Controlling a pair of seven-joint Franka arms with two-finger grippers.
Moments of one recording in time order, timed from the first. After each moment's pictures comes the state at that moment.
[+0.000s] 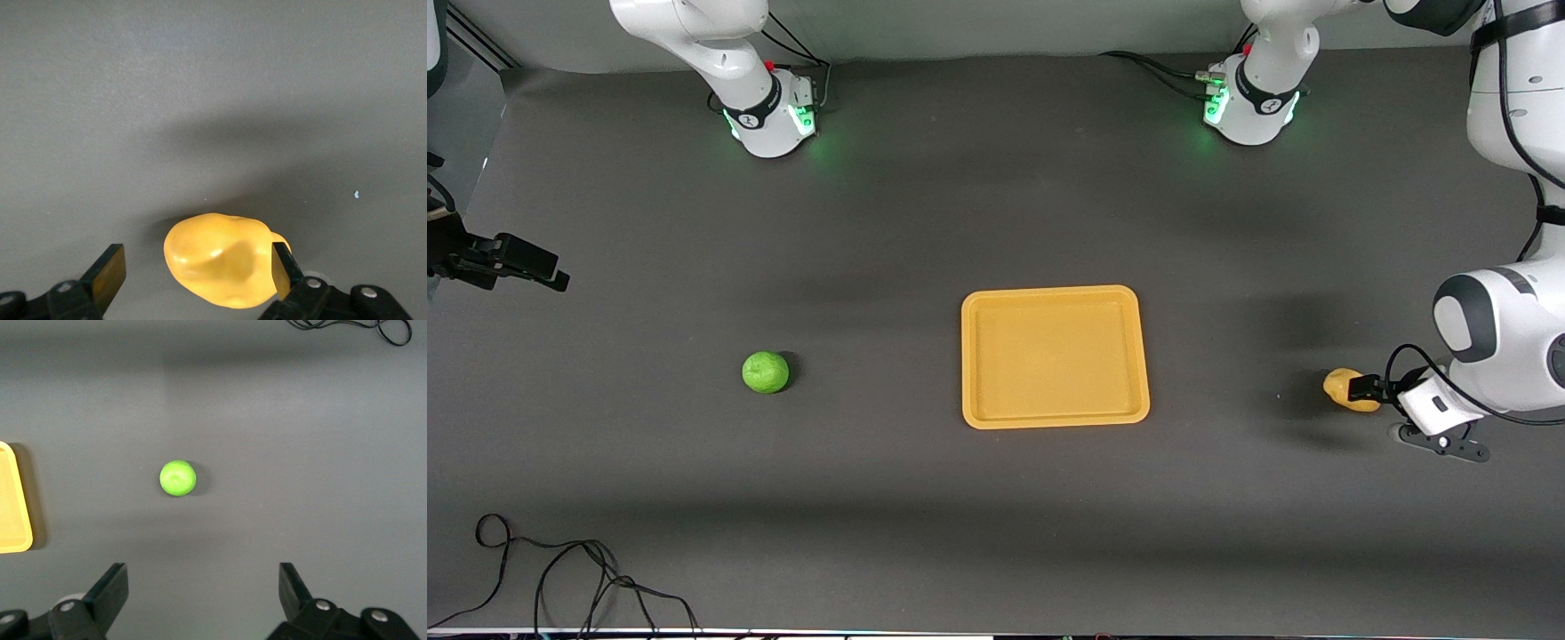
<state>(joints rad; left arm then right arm) 0.18 0.59 -0.01 -1.74 -0.03 2.26 0.46 -0.01 0.06 -0.06 -1.52 0.03 1.56 0.01</state>
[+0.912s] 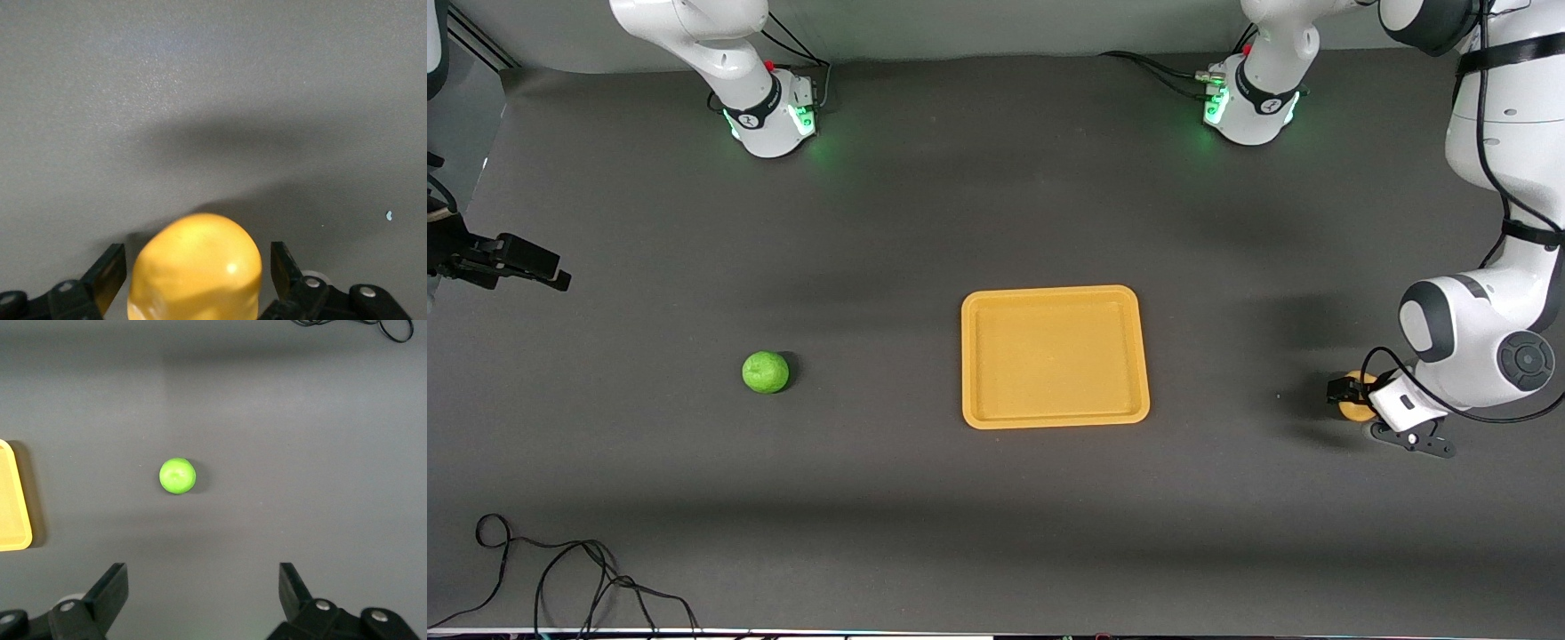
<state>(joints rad) 0.18 0.65 -0.02 -1.79 -0.03 2.40 0.46 -0.01 0.06 -0.06 -1.52 0.03 1.56 0.01</state>
